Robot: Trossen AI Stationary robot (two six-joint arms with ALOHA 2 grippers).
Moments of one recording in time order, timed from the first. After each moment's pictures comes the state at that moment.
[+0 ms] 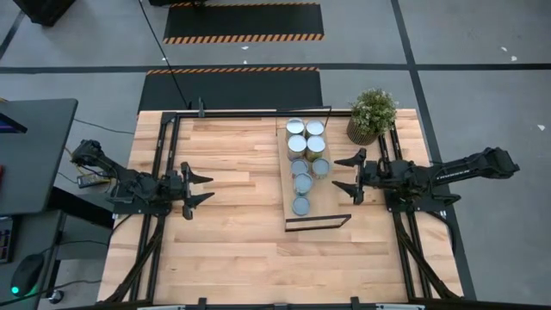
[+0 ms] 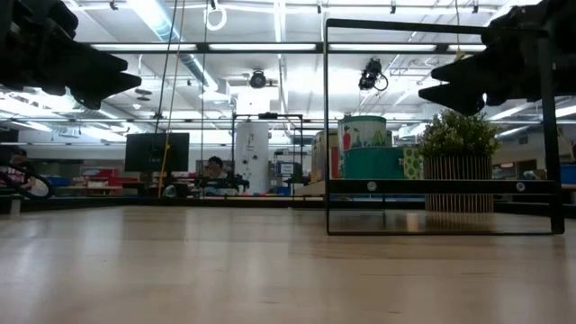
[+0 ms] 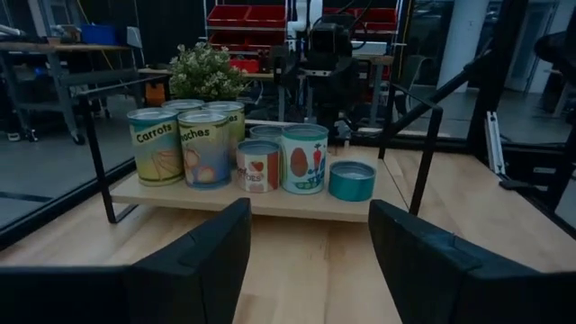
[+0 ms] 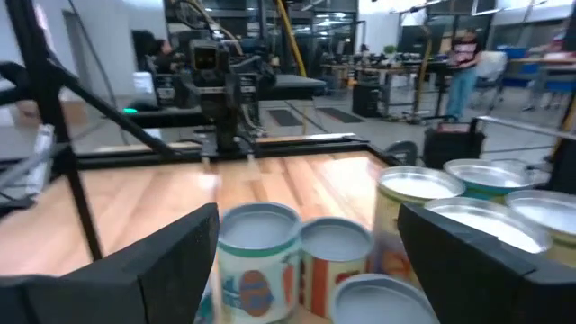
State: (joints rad) left arm -0.54 0.14 0.01 0.13 -0.72 -0.07; right arm 0.07 0.51 0.01 0.53 0.25 0.00
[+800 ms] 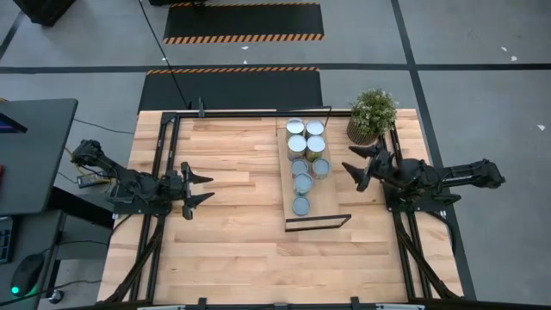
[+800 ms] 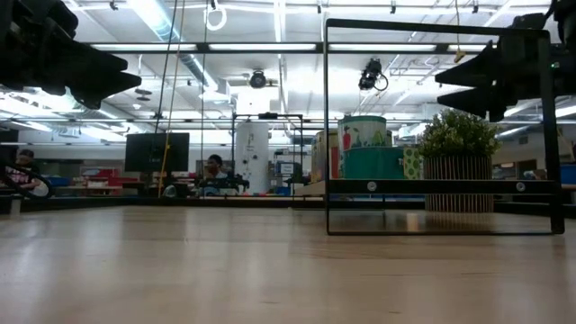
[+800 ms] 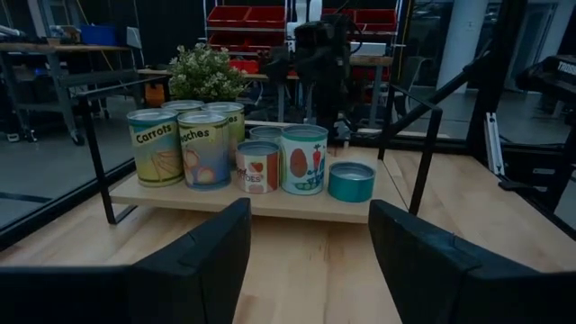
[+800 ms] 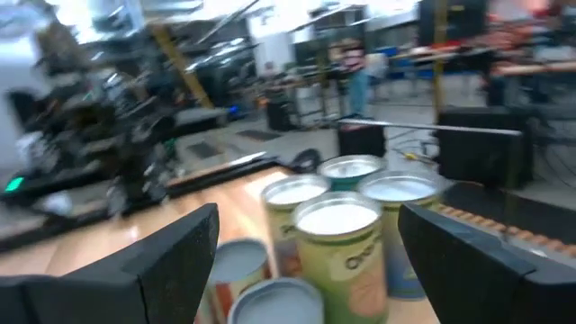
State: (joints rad) left arm -0.54 0.14 0.01 0.13 -0.72 -0.07; right arm 0.06 0.13 0.01 0.20 0.55 0.10
